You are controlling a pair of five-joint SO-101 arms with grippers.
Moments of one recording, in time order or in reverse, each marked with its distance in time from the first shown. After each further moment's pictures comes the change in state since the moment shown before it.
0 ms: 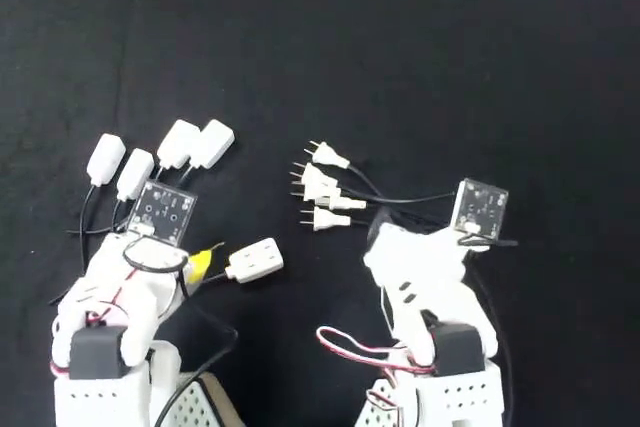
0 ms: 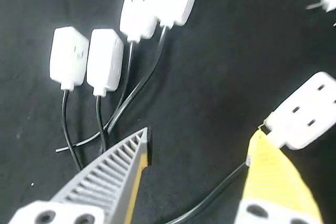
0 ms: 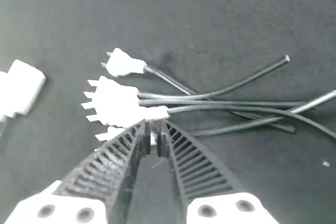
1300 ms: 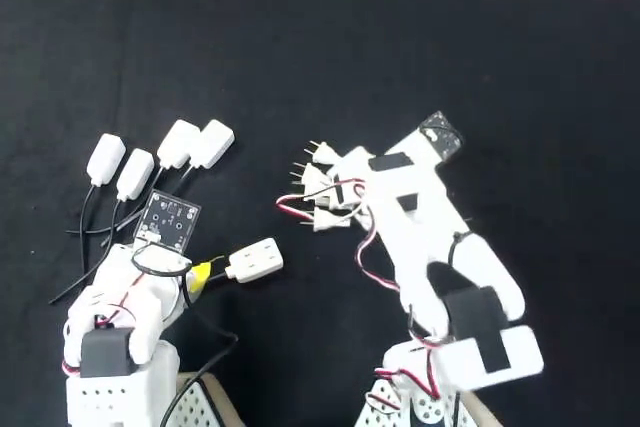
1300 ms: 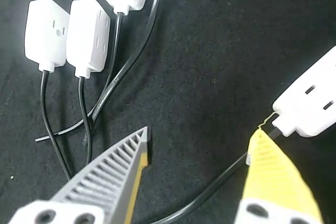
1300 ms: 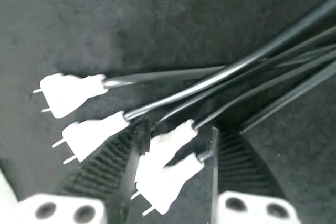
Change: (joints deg) left arm -1.1 -7.0 9.8 -0.4 -1.1; right arm -6.2 101.3 -49.4 -14.3 -38.0
